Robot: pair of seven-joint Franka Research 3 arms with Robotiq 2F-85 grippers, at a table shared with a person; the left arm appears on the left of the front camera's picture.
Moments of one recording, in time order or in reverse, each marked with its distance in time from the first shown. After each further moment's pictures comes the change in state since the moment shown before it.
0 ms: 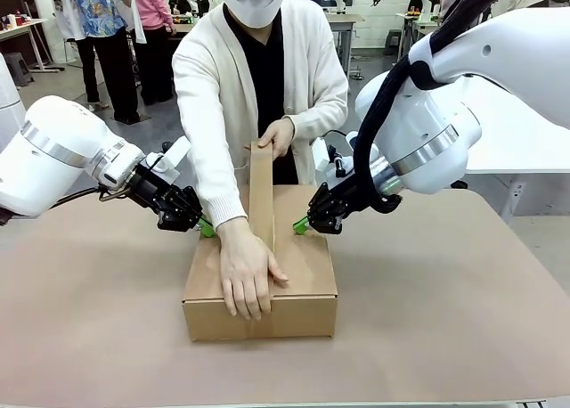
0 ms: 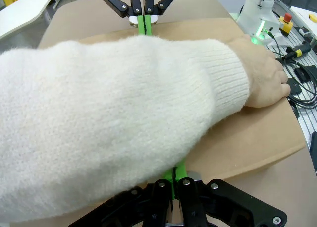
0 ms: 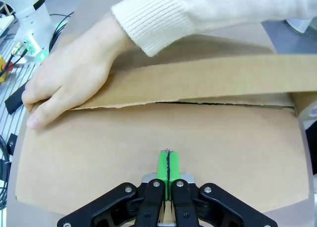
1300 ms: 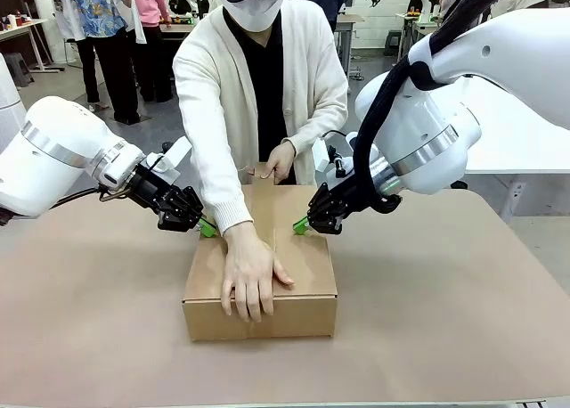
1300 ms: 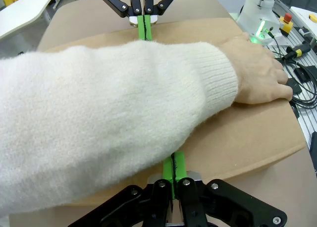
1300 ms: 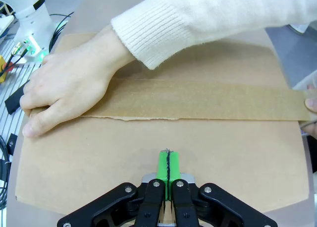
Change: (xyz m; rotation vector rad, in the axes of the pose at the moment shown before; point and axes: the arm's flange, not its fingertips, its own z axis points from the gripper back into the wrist) left arm 0.000 0.000 0.000 0.000 0.000 0.000; right arm 0.000 0.000 0.000 0.000 0.000 0.000
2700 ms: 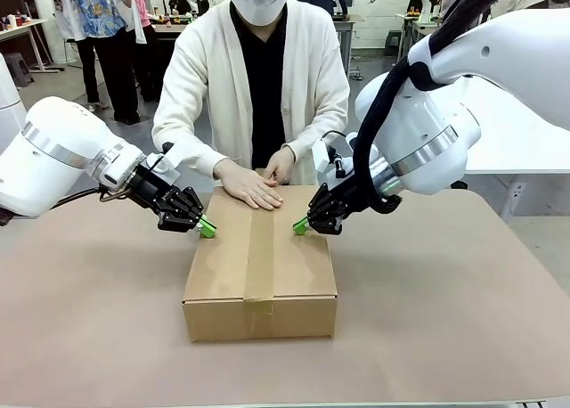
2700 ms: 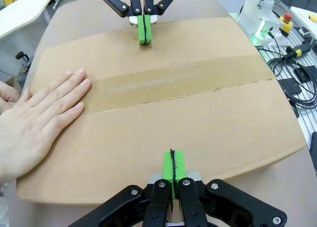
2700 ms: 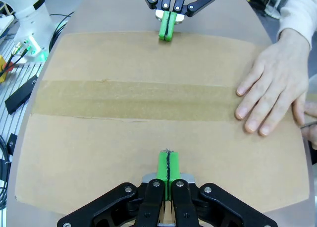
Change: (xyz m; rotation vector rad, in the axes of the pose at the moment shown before) left arm -0.001 0.000 -0.001 -0.001 0.000 0.001; right arm -0.001 0.000 0.000 0.001 0.000 -0.001
